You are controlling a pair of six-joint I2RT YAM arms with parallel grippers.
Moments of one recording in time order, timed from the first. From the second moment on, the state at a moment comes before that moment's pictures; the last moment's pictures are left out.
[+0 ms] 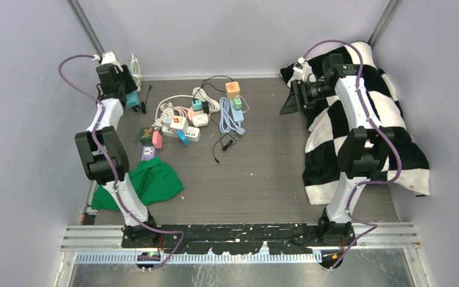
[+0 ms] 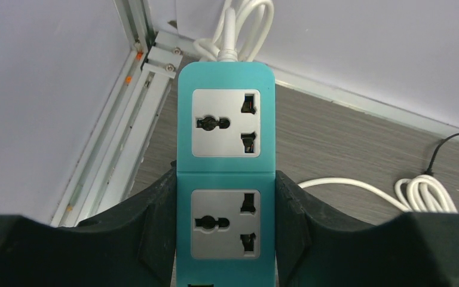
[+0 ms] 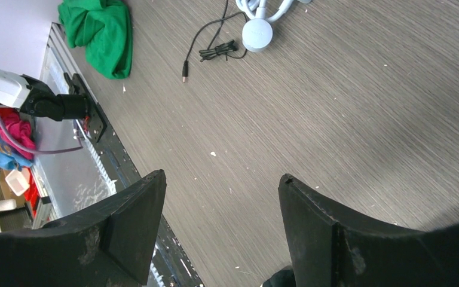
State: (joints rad) left arm 0.25 1.91 1.55 0.02 0.02 -0.14; right arm -0.01 1.93 1.90 -1.20 -0.91 -0.37
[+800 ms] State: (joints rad) left arm 0.30 1.98 1.42 -0.04 0.06 0.02; right arm -0.01 1.94 1.90 -1.21 -0.89 -0.39
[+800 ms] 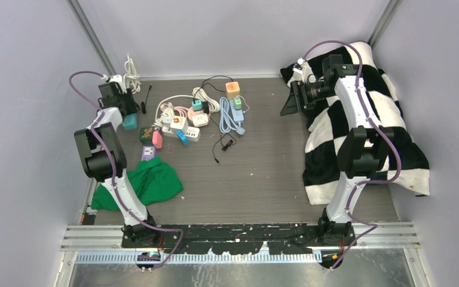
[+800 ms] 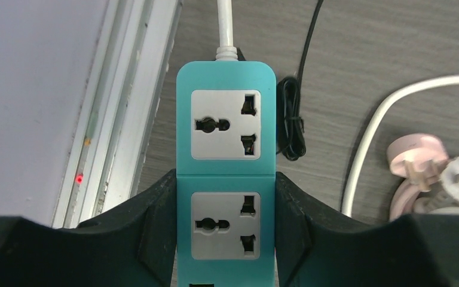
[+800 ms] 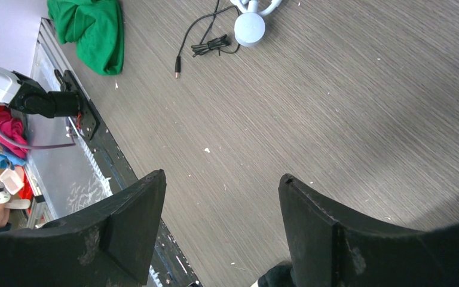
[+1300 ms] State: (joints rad) left arm 0.30 2.04 1.47 -0.19 0.05 0.07; right arm 0.03 1.94 1.88 -1.22 -0.89 -0.39
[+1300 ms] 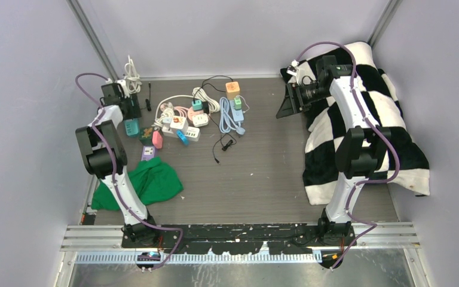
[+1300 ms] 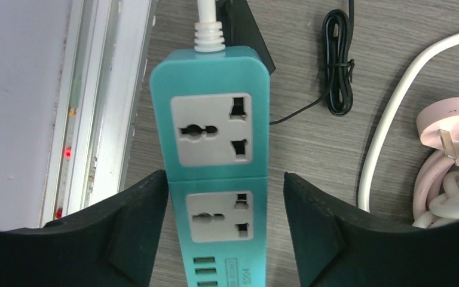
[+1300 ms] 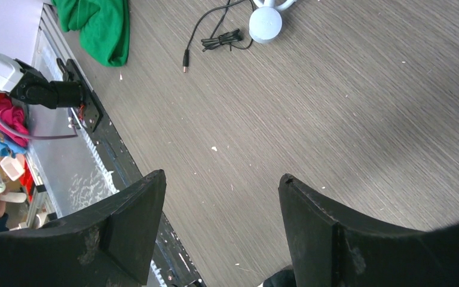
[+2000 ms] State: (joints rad) left arm 0.30 1.81 1.48 -0.32 0.06 0.00; right arm 0.03 1.94 1.88 -1.22 -0.89 -0.39
